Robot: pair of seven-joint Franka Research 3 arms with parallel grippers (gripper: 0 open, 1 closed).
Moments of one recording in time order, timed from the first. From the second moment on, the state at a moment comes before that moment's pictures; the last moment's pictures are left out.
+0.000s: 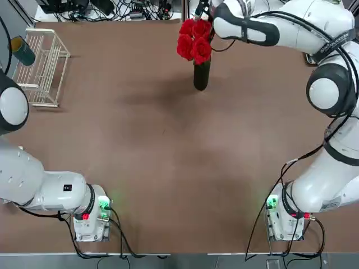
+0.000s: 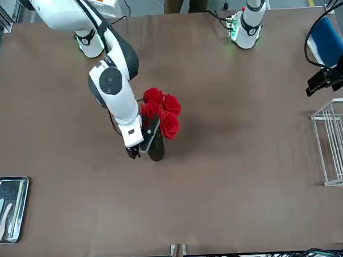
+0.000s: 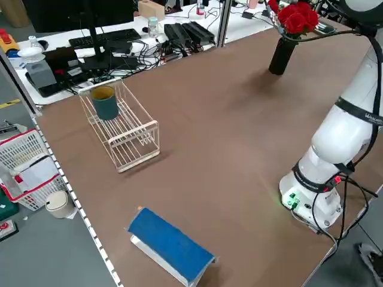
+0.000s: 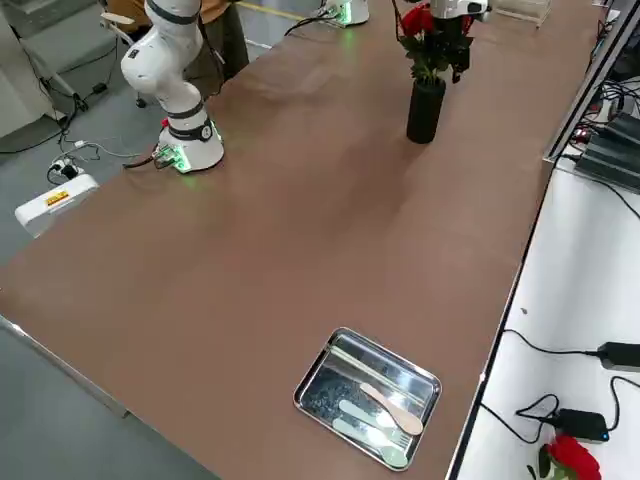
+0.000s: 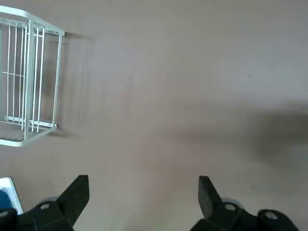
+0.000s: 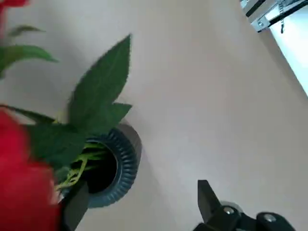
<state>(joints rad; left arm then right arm) -0.01 0.08 -0.02 -1.42 -0.01 1.49 -0.13 0.15 0.52 0.50 -1.48 -0.27 2.12 -0.36</state>
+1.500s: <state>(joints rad) -0.01 0.08 -0.02 -1.42 -0.02 1.49 -0.13 0.06 0.12 0.08 -1.48 -0.11 1.67 0.03</state>
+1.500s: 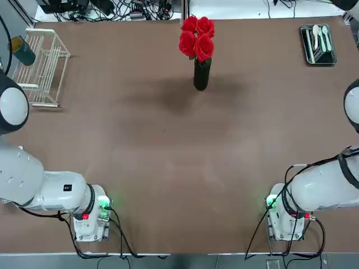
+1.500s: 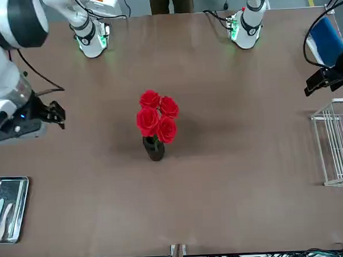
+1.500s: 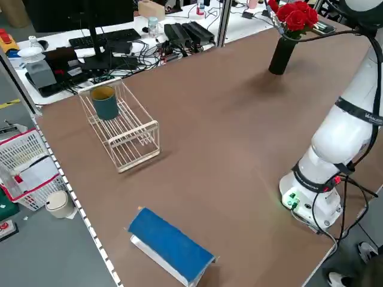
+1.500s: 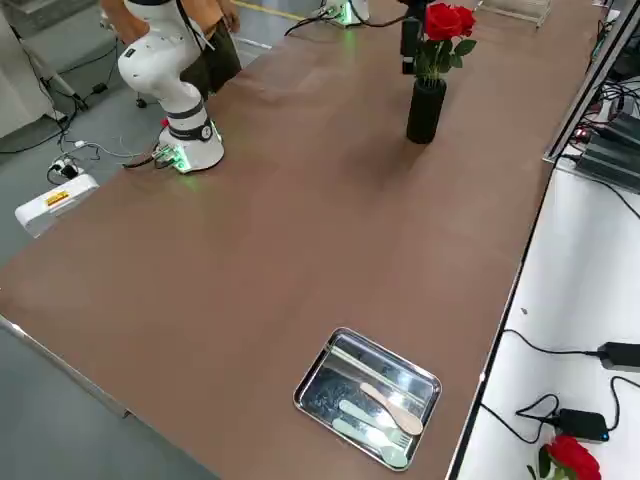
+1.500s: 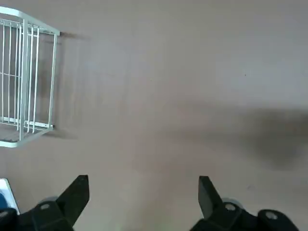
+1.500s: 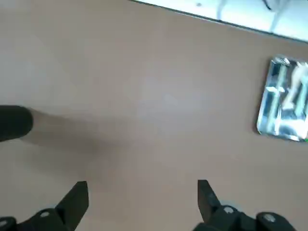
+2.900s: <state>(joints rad) 0.00 0.08 -0.03 -1.42 -0.02 1.49 -0.13 -0.01 -0.04 -0.05 -1.69 0.00 1.69 -0.02</state>
